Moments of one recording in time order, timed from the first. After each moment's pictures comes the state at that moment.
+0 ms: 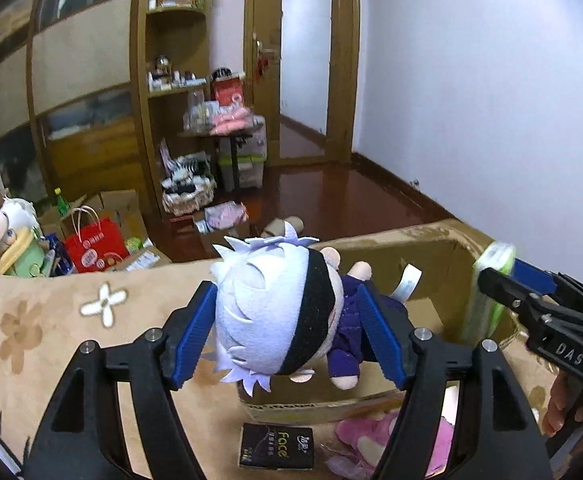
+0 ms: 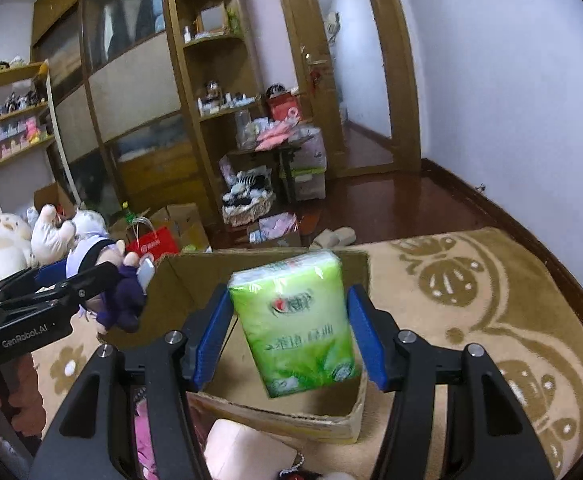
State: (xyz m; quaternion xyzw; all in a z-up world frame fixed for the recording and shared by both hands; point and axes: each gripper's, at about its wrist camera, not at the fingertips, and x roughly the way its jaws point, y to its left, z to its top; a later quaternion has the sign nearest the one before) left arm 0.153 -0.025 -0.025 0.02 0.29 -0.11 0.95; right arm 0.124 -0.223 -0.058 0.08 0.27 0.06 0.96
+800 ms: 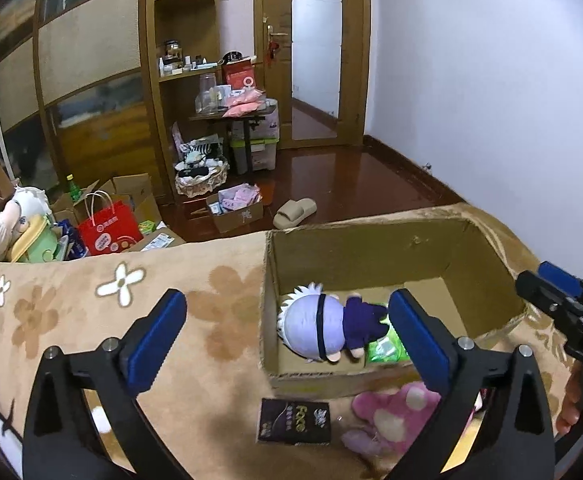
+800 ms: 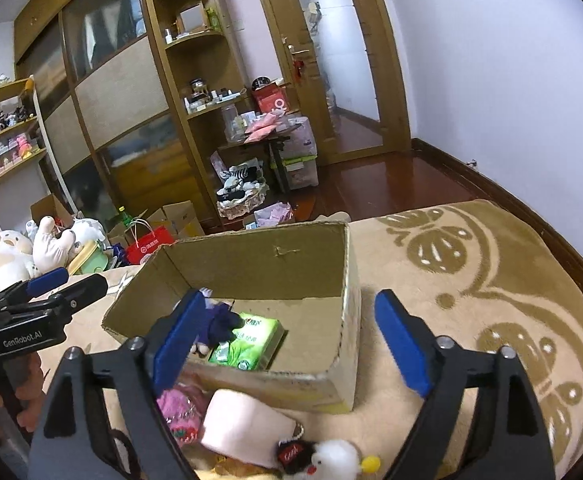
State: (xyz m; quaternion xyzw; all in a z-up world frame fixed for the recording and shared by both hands) left arm 0.143 -0.013 -0.022 0.03 0.32 -0.08 0.94; right arm 0.096 -0.241 -0.063 0.12 0.28 0.05 0.95
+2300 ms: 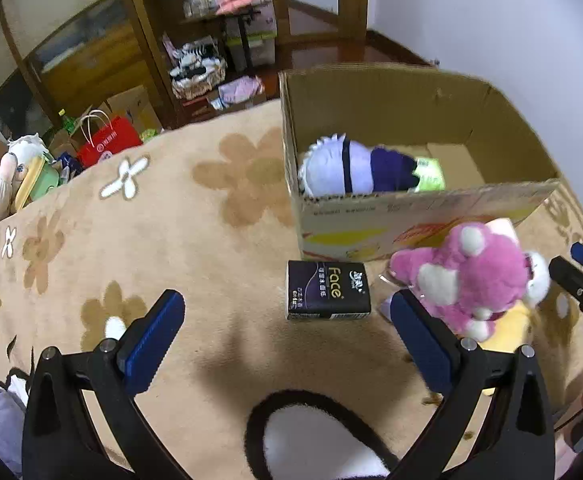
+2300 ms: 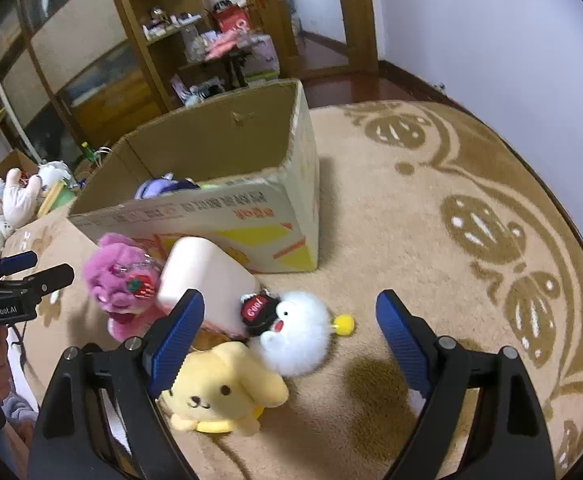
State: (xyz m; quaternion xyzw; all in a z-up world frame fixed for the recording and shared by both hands) left arm 0.127 -0.002 -0.079 0.08 0.50 -0.07 0.86; right arm 0.057 -0.243 -0.115 0.11 0.44 -0.01 0.89
